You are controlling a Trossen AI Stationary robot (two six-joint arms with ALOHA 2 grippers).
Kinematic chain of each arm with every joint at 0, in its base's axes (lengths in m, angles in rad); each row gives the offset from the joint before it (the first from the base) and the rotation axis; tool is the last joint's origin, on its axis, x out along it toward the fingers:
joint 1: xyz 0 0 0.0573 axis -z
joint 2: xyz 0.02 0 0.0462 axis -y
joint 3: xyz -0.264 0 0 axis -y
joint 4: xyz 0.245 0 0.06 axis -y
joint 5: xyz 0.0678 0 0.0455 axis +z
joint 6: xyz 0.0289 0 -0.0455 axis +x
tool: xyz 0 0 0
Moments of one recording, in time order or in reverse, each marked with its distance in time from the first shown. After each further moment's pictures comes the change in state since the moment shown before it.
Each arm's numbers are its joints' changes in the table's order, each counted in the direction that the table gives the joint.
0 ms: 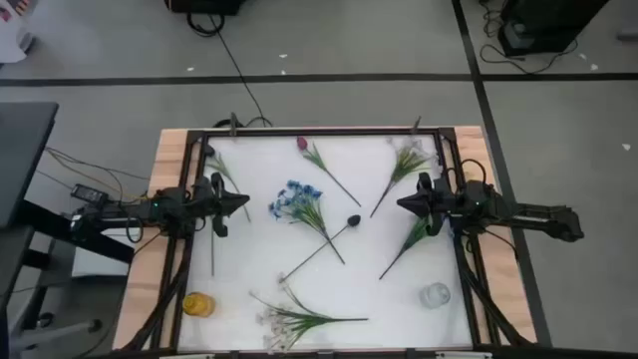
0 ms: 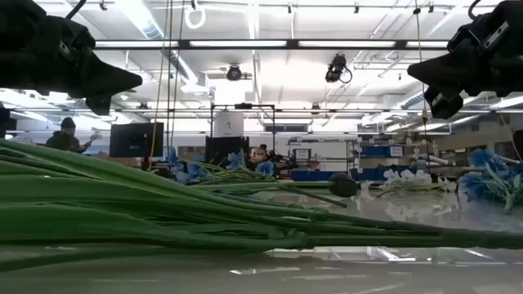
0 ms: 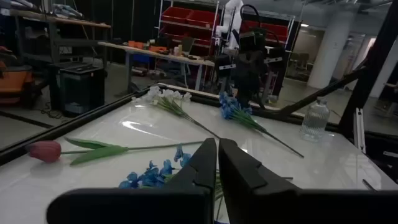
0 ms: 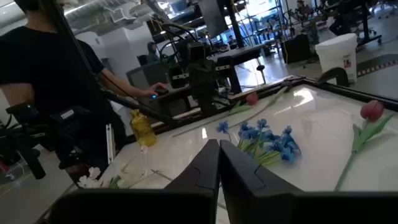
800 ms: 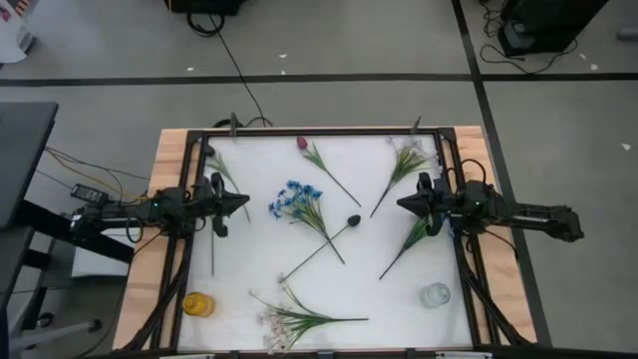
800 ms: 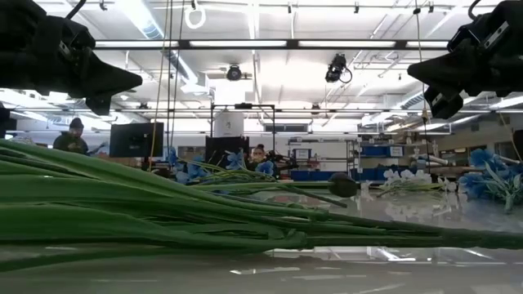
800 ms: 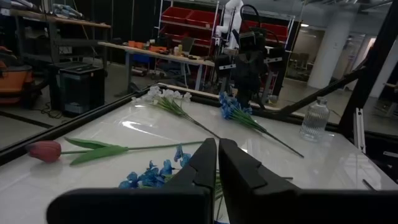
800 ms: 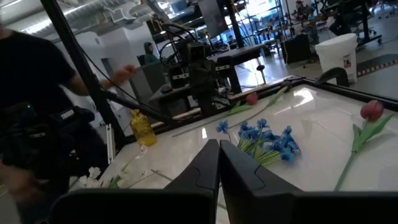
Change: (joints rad) left arm 0.000 0.000 0.000 0.000 0.000 0.000; right arm 0.000 0.000 0.000 0.000 0.000 0.000
